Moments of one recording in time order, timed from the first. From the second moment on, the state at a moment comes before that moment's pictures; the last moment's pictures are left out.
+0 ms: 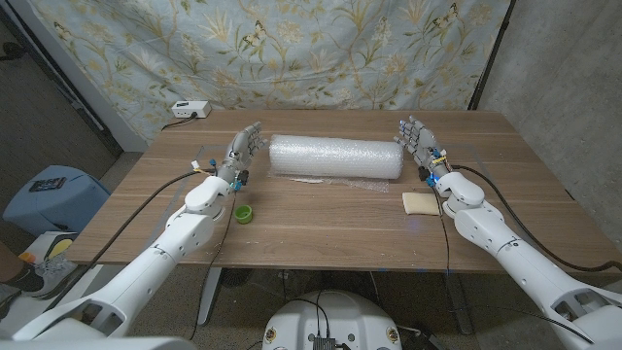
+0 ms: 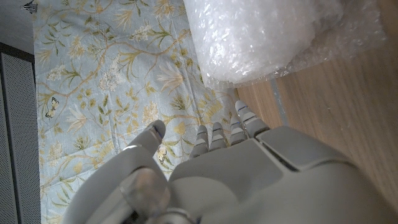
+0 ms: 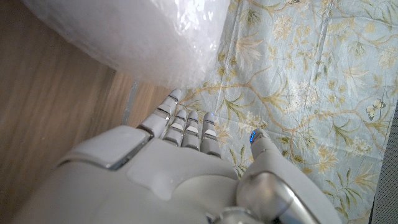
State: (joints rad) left arm 0.90 0.56 0.34 -1.44 -0.66 -0.24 0.02; left_hand 0.33 0.18 0.68 0.04 0.17 0.04 0.07 0.18 0.18 -0.01 0.10 0.22 0.20 -0.01 0.16 0.18 0.18 0.17 0.11 0.20 0.17; right arm -0.85 -0.53 -0.36 -1.33 0.65 0.27 0.02; right_hand 0.18 0.13 0.38 -0.04 0.18 0.20 0.05 0.19 0.18 0.13 0.07 0.19 0.19 0.05 0.02 0.20 0.21 0.32 -0.04 0.19 0.17
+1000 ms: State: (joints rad) left arm 0.88 0.74 0.34 -1.61 -0.64 -0.05 -0.02; left_hand 0.41 0.16 0.69 -0.08 0.19 0.09 0.12 0.20 0.18 0.02 0.11 0.23 0.20 0.03 0.17 0.18 0.17 0.20 0.11 0.20 0.17; right arm -0.87 -0.53 -0.36 -1.35 0.63 0.30 0.01; right_hand 0.18 0.13 0.38 -0.05 0.18 0.20 0.05 0.19 0.18 0.13 0.07 0.19 0.19 0.05 0.02 0.20 0.21 0.32 -0.04 0.19 0.17
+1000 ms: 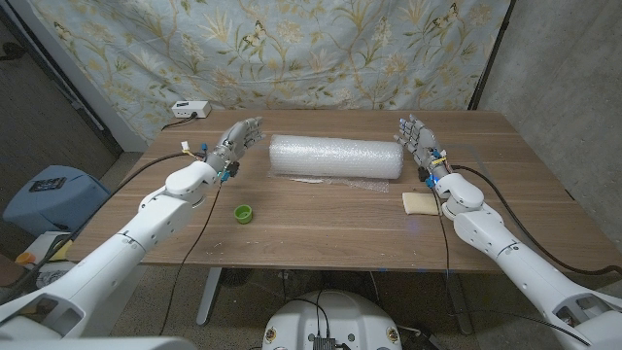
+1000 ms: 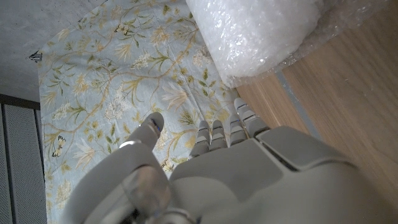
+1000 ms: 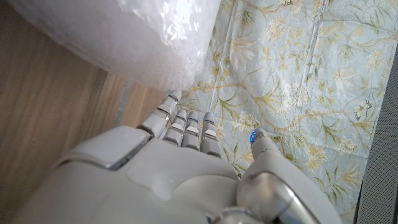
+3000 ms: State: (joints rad) left arm 0.33 0.80 0.70 -1.71 -0.18 0.38 -0.38; left_hand 0.55 0.07 0.62 -0.18 0.22 -0.03 0.15 0.19 0.18 -0.11 0.12 0.21 0.21 -0.10 0.20 0.18 0.18 0.03 0.14 0.19 0.17; right arm -0.81 -0.48 -0.33 -1.21 0.69 0.43 0.10; right_hand 0.18 0.13 0.38 -0.05 0.18 0.20 0.05 0.19 0.18 0.13 0.07 0.19 0.19 0.05 0.02 0.20 0.21 0.32 -0.04 0.19 0.17
